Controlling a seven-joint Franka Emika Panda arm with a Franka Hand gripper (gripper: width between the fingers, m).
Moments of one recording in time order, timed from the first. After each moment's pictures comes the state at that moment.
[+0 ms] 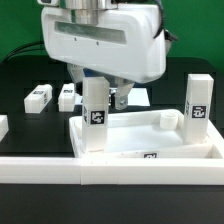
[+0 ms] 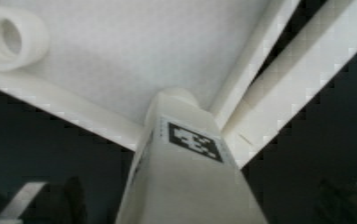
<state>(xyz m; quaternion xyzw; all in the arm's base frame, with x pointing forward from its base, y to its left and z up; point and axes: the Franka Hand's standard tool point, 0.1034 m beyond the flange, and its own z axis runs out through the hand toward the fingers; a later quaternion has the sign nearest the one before) 0.636 -0.038 0.107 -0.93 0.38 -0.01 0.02</state>
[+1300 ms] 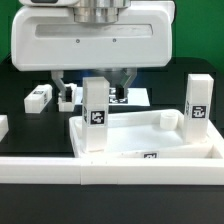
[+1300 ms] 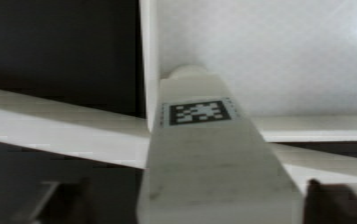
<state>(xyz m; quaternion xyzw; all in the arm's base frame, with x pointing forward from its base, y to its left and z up) 0.638 -0.045 0.109 -1.00 -0.09 -0.01 -0.01</state>
